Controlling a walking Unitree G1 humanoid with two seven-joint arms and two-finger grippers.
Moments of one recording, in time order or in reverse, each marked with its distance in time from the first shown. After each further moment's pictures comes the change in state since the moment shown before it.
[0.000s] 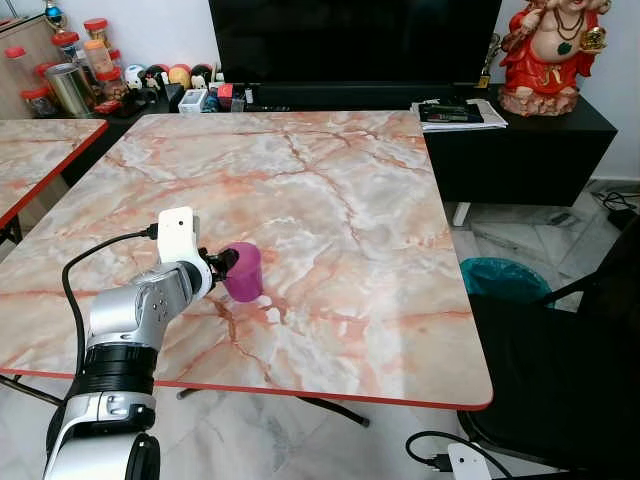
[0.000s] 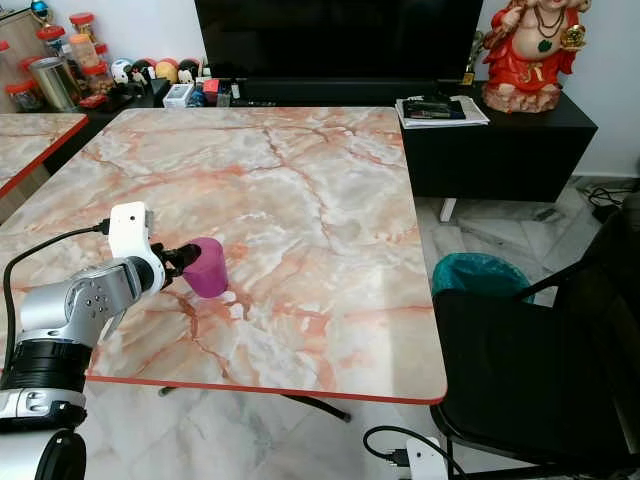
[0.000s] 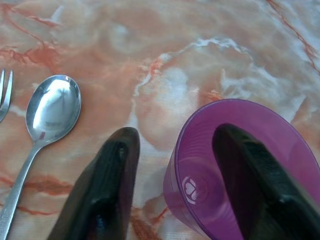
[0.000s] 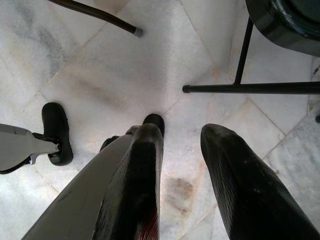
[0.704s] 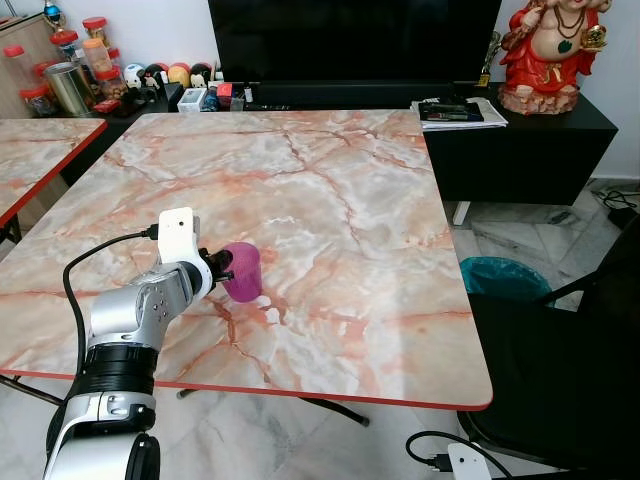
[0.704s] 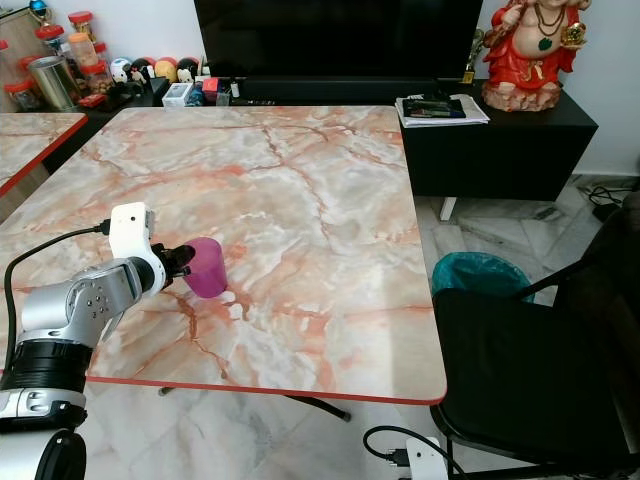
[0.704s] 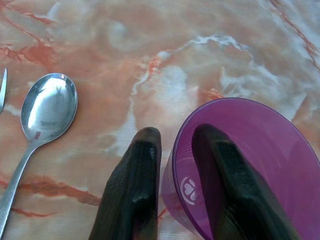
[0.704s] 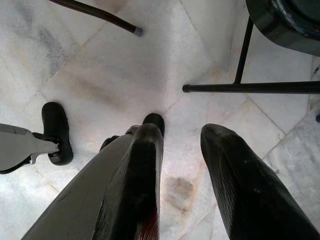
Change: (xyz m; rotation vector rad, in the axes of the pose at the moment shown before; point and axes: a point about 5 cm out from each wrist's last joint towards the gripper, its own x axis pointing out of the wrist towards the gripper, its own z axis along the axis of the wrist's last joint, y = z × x) left arm 0.000 0.000 -0.001 0.000 0.005 -0.004; right arm 0.000 0.000 0.000 0.000 0.000 0.000
